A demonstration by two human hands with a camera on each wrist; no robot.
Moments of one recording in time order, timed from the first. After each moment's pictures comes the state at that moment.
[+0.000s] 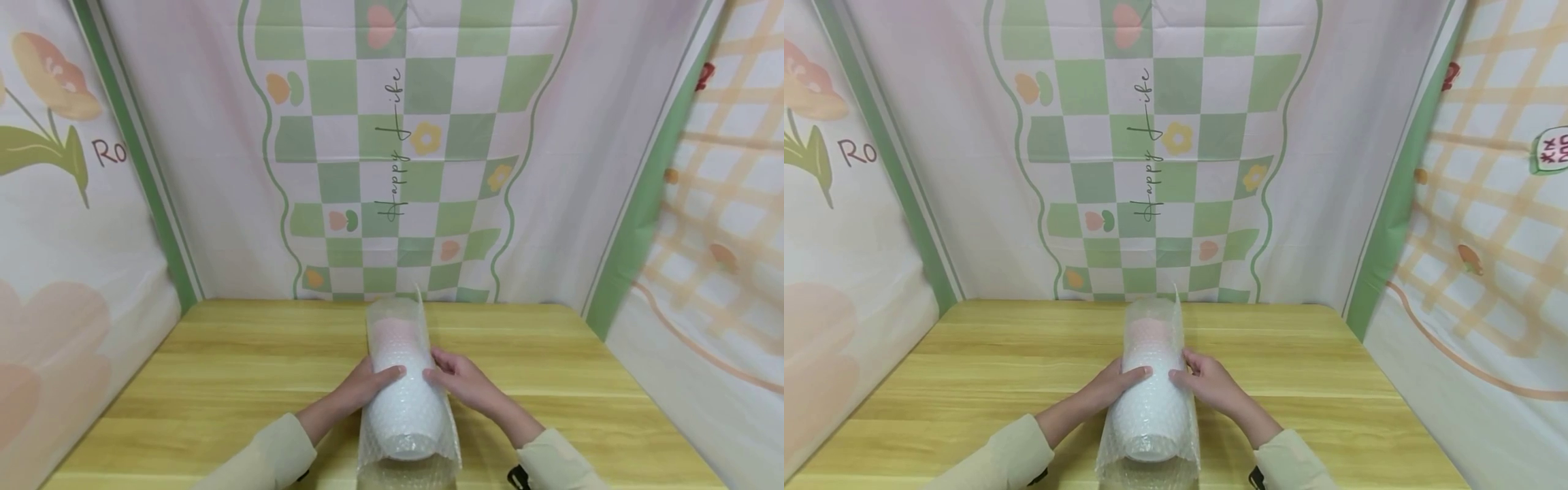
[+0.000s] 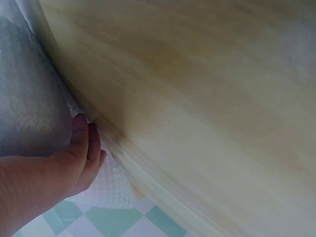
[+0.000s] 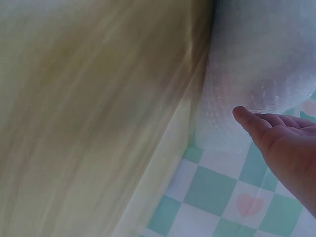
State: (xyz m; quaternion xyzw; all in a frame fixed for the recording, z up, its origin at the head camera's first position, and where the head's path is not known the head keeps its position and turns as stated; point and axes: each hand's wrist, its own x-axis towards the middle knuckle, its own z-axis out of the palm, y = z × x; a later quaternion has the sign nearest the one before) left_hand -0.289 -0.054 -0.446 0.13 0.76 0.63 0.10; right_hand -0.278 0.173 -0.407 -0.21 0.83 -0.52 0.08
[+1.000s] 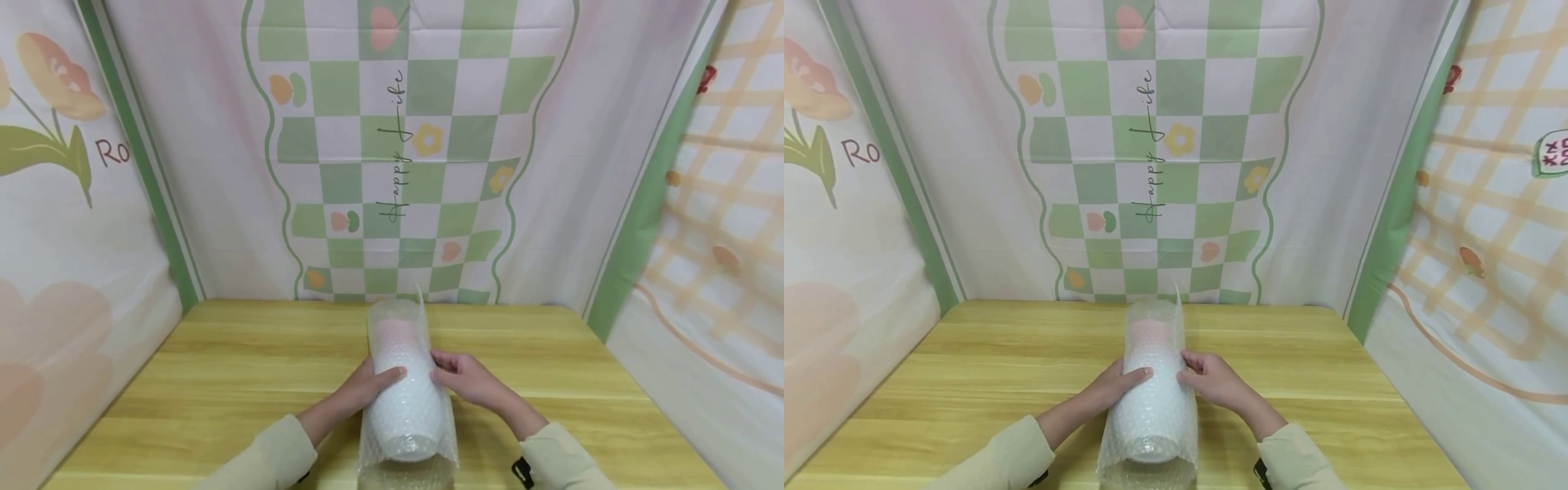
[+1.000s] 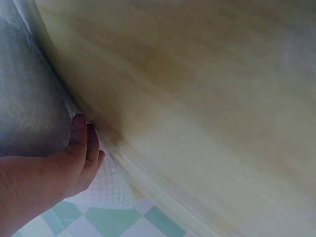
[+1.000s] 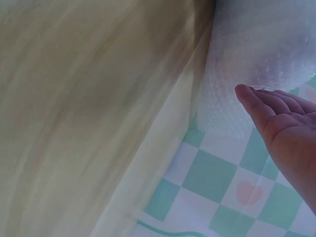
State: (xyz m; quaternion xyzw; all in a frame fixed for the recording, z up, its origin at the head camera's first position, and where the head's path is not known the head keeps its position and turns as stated) left_hand -0.289 -0.054 -0.449 0.12 0.76 0.63 0.10; right_hand -0.287 0.181 -0.405 -0.23 0.84 -0.48 0.10
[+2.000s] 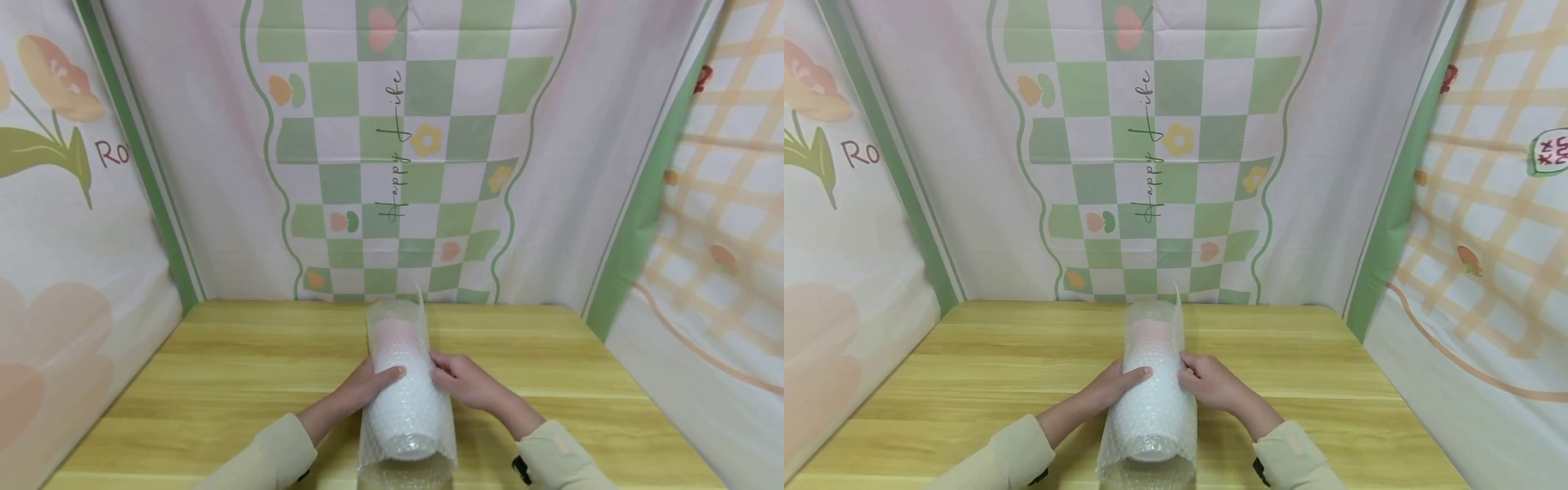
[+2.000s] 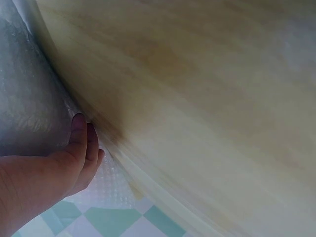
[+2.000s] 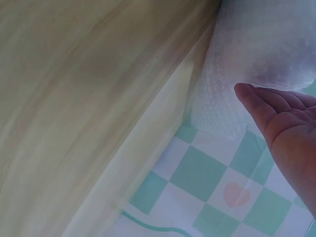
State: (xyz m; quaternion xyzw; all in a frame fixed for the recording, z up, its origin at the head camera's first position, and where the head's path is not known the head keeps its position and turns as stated) left_hand -0.289 -0.055 -0.447 0.13 0.76 0.63 0.11; right_hand -0.286 0.180 -0.405 -0.29 0.87 -0.40 0.06
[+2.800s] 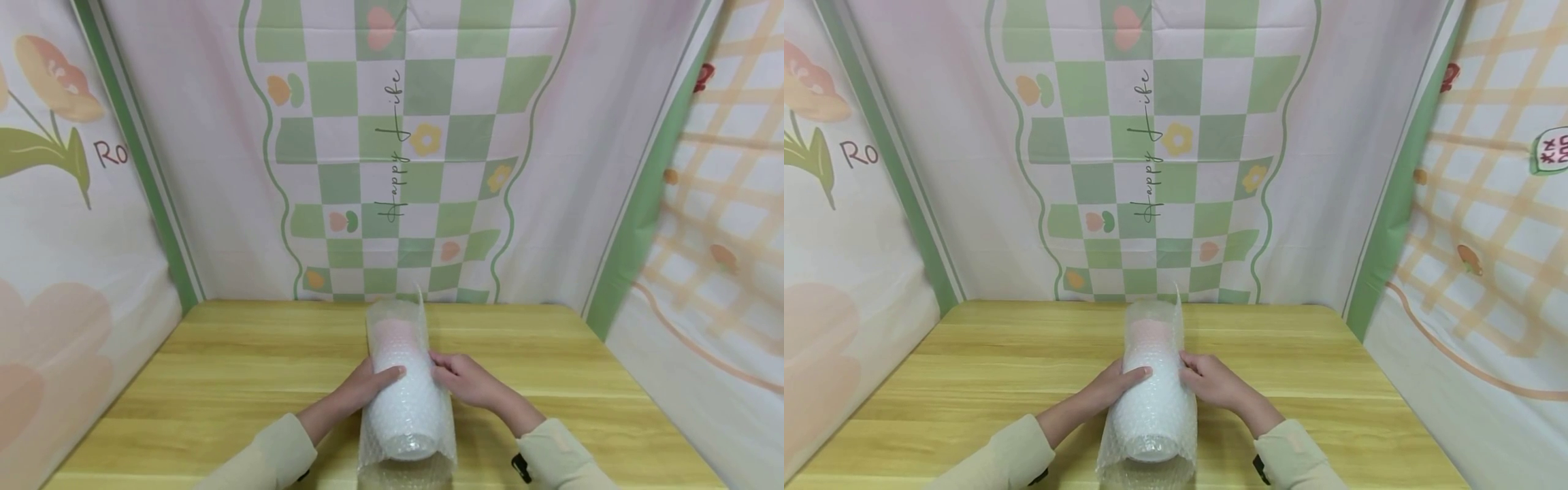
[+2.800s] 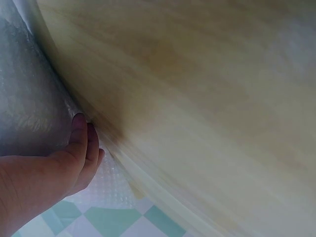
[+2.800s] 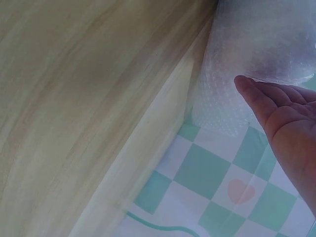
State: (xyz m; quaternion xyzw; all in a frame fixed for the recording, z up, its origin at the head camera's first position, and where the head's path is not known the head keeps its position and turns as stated) left_hand -0.288 -0.054 -0.445 0.13 0.76 0.63 0.11; right_hand -0.288 0.182 -0.405 -0.28 0.87 -0.41 0.07
